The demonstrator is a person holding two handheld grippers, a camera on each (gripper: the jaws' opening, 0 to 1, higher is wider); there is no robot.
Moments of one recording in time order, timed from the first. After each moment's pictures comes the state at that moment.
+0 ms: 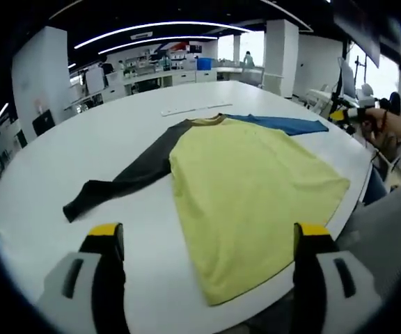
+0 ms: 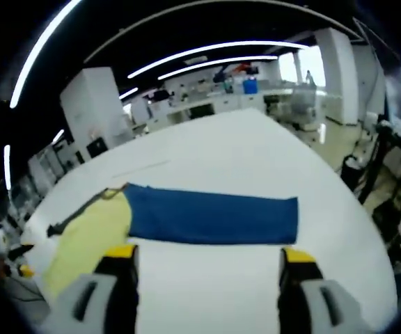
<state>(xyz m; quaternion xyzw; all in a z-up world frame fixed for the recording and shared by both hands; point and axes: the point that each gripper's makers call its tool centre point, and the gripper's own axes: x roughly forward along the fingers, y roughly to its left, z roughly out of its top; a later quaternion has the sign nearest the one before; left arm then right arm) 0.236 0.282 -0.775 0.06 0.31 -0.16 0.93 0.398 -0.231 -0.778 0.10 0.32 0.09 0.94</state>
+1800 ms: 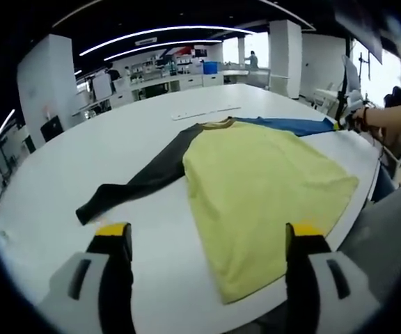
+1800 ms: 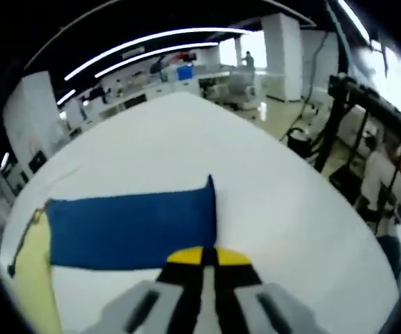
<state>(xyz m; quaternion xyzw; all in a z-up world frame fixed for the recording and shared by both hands) 0.235 0.301 -0.772 0.07 0.30 -0.13 0.94 0.420 -0.298 -0.840 0.14 0.37 -0.09 0.91</state>
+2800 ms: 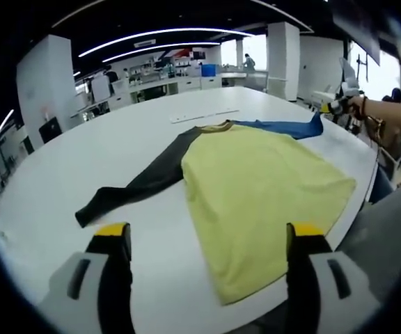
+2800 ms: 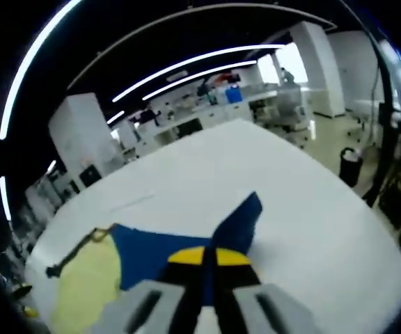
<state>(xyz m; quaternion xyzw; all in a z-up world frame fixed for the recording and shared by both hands) 0.236 0.298 -0.766 0.07 0.29 -0.13 0.94 0.466 -0.210 -0.760 0.16 0.27 0.08 0.95</state>
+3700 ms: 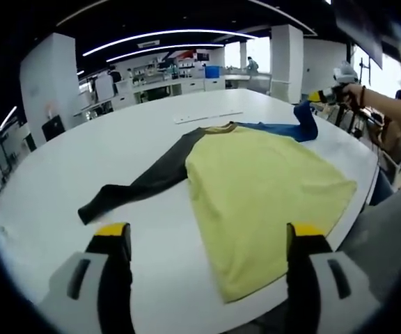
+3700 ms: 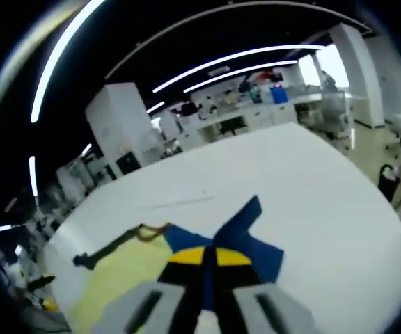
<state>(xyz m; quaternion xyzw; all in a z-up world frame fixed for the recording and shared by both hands) 0.233 0.303 -0.766 0.06 0.29 -0.12 0.95 0.473 -0.099 -0.719 0.14 0.27 0.21 0.93</state>
